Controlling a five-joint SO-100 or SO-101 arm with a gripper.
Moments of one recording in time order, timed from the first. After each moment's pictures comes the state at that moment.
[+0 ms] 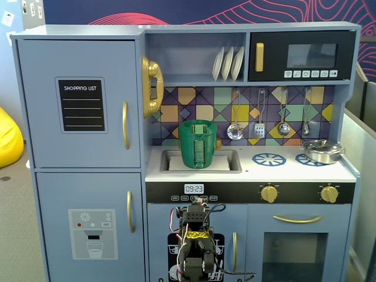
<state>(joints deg) 0.4 182.3 171.9 77.3 -87.7</state>
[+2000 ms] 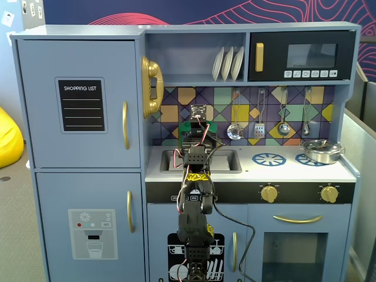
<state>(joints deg) 3.6 132.2 106.2 21.4 -94.9</state>
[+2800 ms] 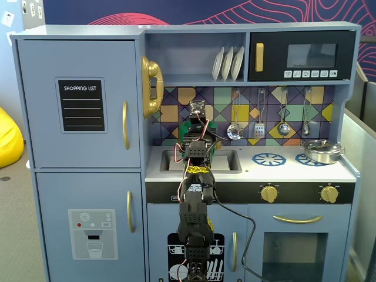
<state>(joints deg) 3.3 123.4 99.1 19.6 -97.0</state>
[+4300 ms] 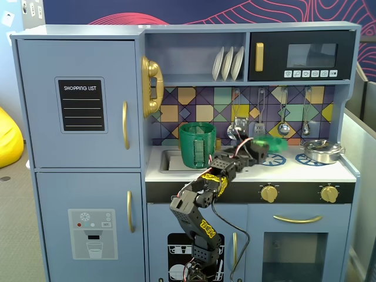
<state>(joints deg) 34.3 123.9 116.6 0.5 -97.9</state>
